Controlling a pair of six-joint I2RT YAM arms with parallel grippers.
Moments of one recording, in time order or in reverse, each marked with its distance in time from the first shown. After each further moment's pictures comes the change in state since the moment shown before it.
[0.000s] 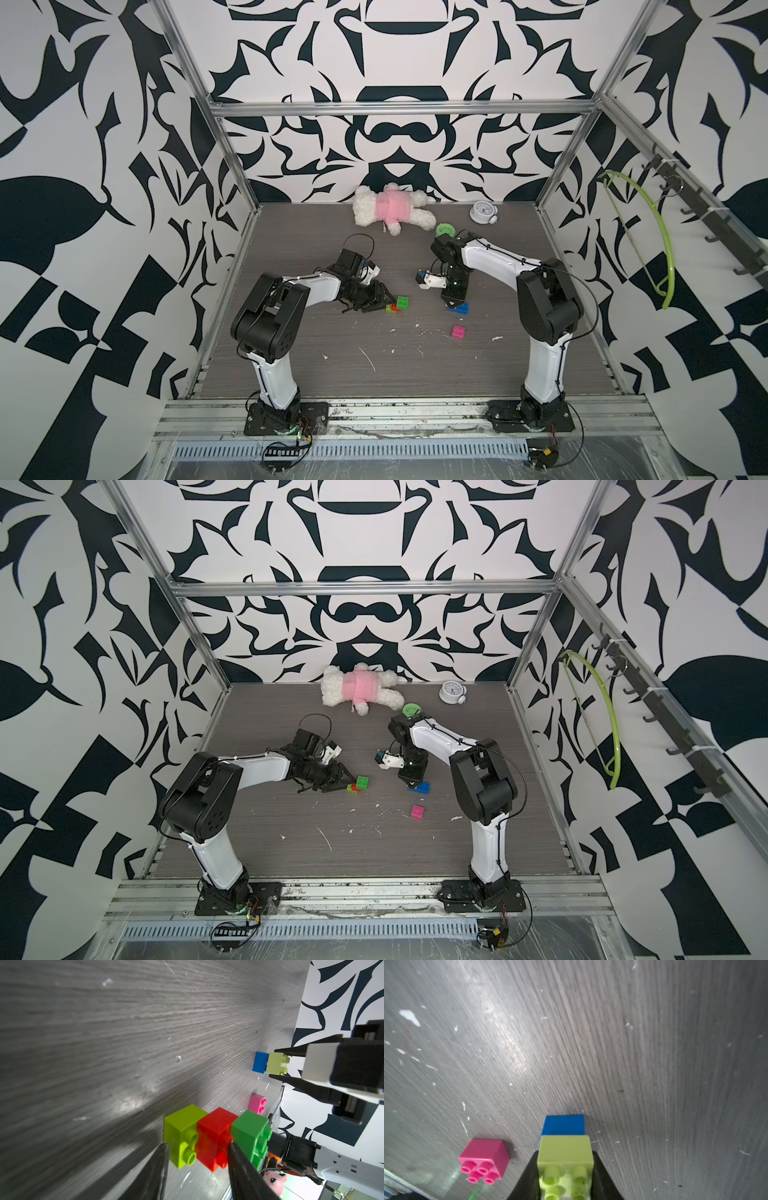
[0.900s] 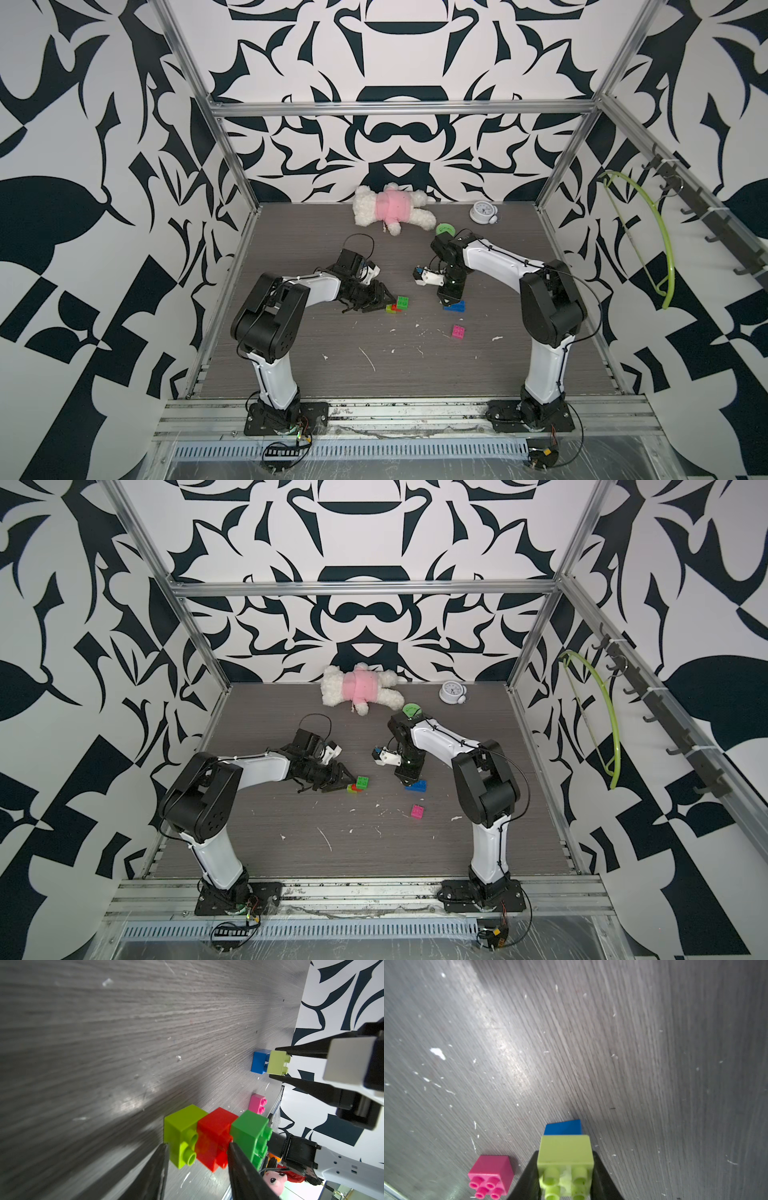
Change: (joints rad) left arm 0.000 0.000 0.000 0.000 0.000 0.000; right arm 0.016 -0.026 -0.011 0.060 -0.051 0.025
